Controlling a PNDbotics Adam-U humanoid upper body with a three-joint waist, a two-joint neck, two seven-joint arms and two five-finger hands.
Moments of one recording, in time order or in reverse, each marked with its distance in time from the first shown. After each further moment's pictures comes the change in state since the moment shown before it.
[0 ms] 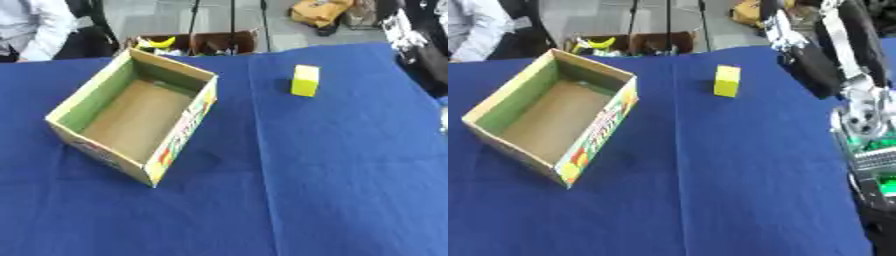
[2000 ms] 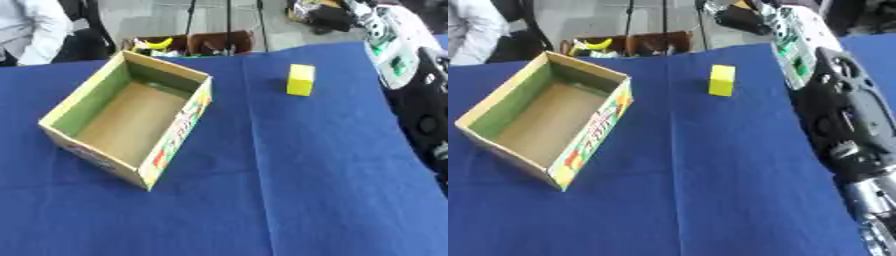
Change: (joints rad) left arm 0.032 -0.016 -0.019 0.000 0.000 0.002 -0.035; right arm -0.544 0.000 -0.024 0.950 0.436 -0.126 0.226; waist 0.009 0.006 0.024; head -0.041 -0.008
